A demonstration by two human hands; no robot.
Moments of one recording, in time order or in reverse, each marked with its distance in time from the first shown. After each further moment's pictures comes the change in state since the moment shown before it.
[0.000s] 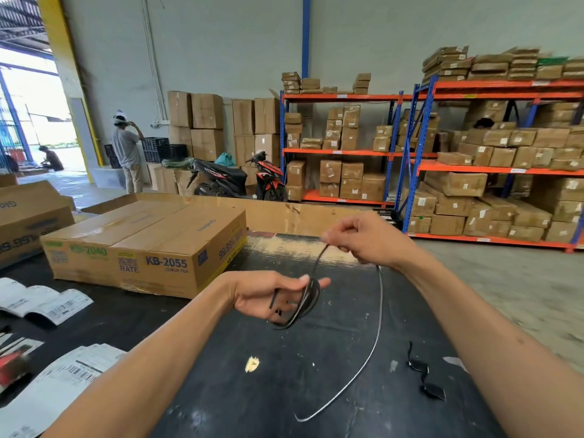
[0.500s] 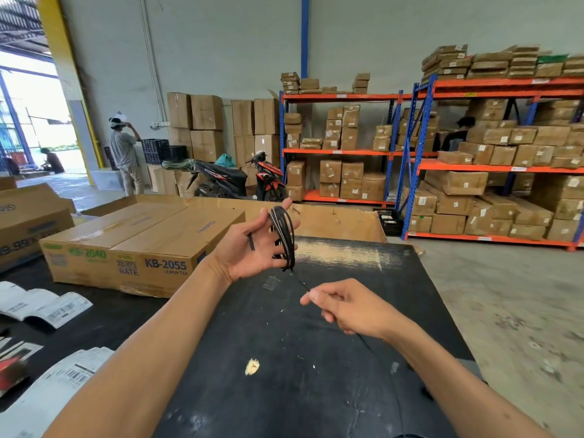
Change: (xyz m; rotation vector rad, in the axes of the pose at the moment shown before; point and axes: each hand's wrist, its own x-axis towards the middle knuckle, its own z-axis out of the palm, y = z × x) left_hand -0.014 0.039 -0.034 -0.386 0.050 0.583; right_hand -0.038 0.060 0.067 0.124 -0.186 0.064
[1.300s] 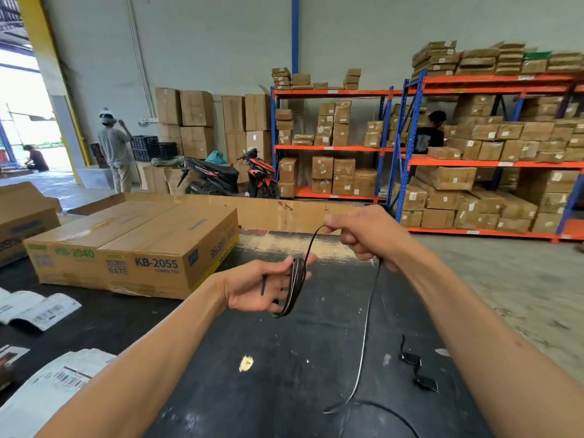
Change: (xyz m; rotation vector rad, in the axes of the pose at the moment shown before) left_hand -0.009 -0.048 0.006 0.201 -0.017 -0.436; right_hand 0.011 -0.071 -0.068 0.170 0.286 0.022
